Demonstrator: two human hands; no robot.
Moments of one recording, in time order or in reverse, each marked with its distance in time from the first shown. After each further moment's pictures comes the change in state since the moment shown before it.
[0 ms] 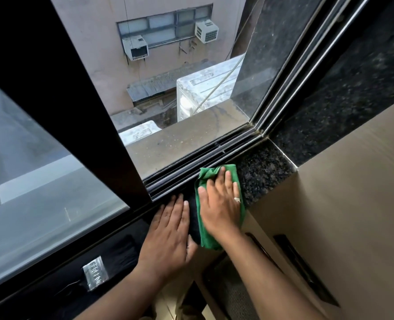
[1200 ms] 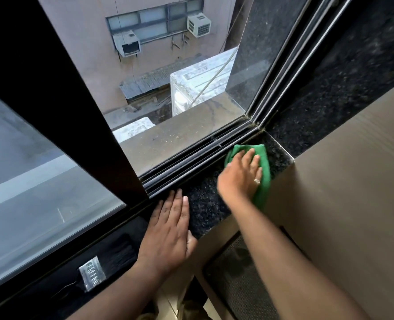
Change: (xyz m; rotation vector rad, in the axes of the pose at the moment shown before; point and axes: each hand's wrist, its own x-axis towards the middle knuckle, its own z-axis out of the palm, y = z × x) left_hand 0.001 -0.001 0.003 0.016 -0.012 0.031; right_hand 0.054 0.022 -0.016 -0.097 0.081 0.439
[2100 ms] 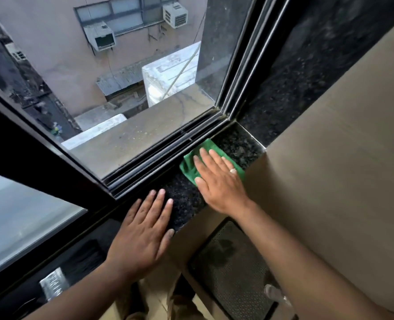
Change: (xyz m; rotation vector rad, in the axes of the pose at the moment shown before) left_hand 0.002 -0.003 0.004 0.013 -0.011 0.158; right_hand -0.002 0.069 -0.021 -0.138 -0.170 -0.708
